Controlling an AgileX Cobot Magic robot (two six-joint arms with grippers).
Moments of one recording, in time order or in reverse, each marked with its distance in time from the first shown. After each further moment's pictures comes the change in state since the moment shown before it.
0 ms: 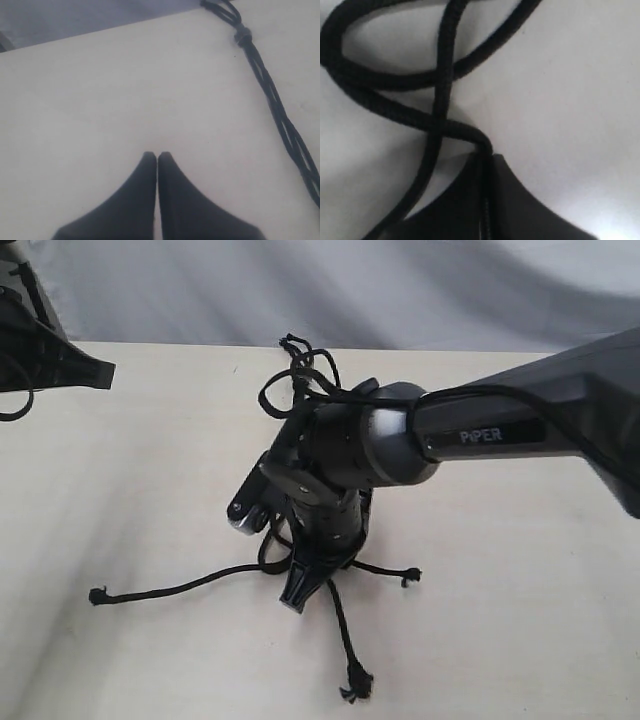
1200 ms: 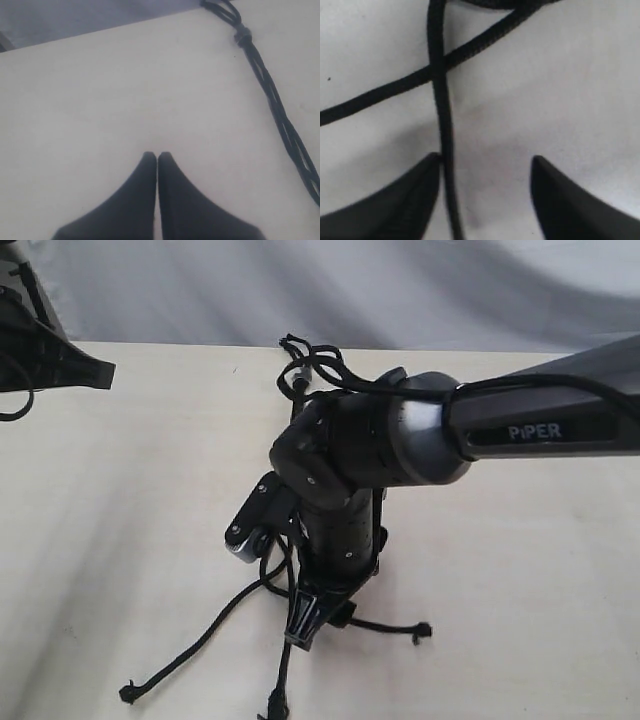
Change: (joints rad) left arm 0.000 0.000 0.000 0.000 0.000 0.000; right arm 0.013 -0.094 0.062 0.220 0.086 -0.199
